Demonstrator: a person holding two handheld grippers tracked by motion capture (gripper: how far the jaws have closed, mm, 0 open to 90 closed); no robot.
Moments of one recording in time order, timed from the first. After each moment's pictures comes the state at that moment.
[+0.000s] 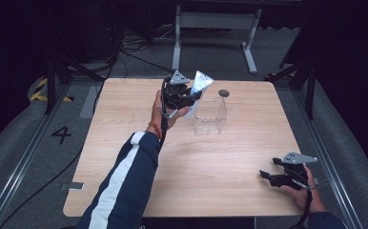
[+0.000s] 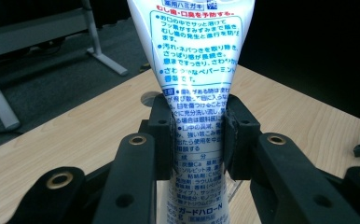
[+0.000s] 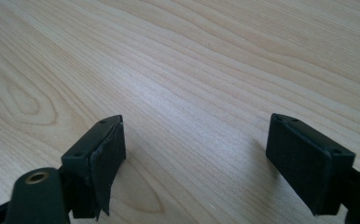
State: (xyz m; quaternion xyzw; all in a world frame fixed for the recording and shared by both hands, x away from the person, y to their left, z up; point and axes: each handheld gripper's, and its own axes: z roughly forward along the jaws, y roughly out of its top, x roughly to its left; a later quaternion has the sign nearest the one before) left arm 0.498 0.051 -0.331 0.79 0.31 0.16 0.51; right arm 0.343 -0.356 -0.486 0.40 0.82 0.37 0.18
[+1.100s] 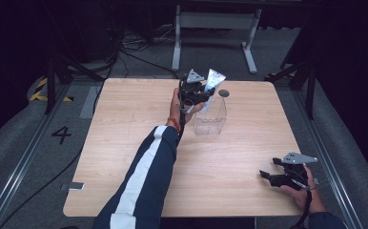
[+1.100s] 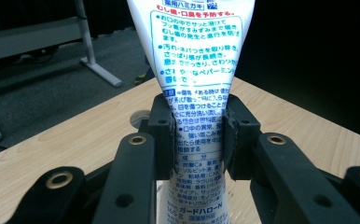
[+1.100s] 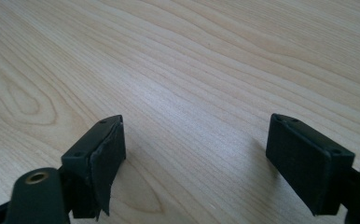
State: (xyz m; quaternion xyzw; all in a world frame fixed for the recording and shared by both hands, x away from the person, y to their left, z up) left arm 0.538 0.008 -0.365 0.77 0.31 0.16 0.54; right arm 0.342 -0.356 -0.486 0.40 0.82 0.37 0.18
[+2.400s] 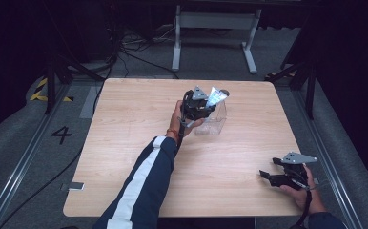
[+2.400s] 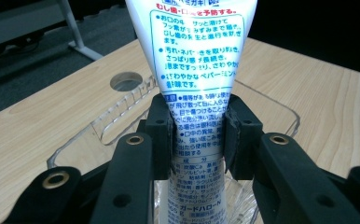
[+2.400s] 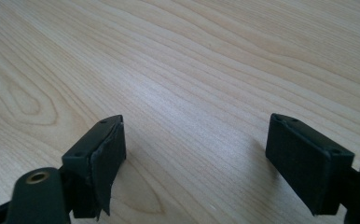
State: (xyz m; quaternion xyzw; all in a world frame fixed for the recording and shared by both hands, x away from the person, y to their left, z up) left arm 0.519 -0.002 -0.405 0.82 0.28 0.16 0.48; right arm 0.343 -0.356 -0.486 0.40 0.82 0.37 0.18
